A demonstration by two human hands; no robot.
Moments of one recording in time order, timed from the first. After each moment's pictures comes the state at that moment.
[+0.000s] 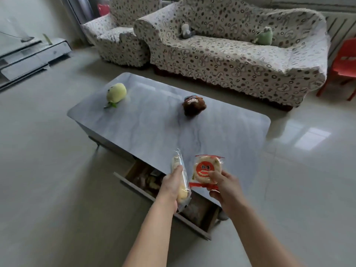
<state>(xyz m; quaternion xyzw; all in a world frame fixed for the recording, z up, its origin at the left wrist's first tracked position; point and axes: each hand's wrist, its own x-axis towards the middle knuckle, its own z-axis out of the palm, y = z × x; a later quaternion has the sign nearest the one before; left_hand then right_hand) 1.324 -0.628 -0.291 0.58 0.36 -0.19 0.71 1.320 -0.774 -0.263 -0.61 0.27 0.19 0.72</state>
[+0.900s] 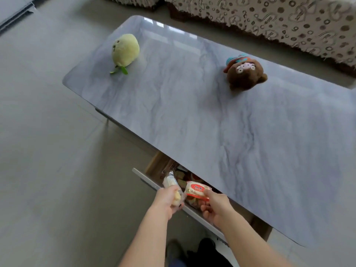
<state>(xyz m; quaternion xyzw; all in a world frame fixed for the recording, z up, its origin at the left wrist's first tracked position) 1.452 -0.426 -0.465 0.48 0.56 -0.25 0.62 1.459 -0.575 -0.475 -0.54 0.48 0.39 0.57</state>
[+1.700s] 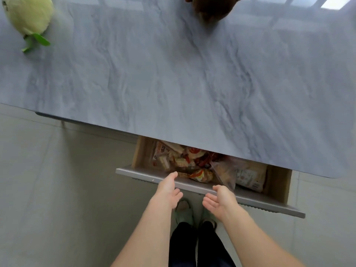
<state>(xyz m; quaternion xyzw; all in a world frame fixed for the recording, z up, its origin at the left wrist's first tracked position) 1.461 -0.383 -0.596 0.47 0.56 -0.38 0.56 1.400 -0.521 -0.611 -0.29 0.71 0.23 0.60</state>
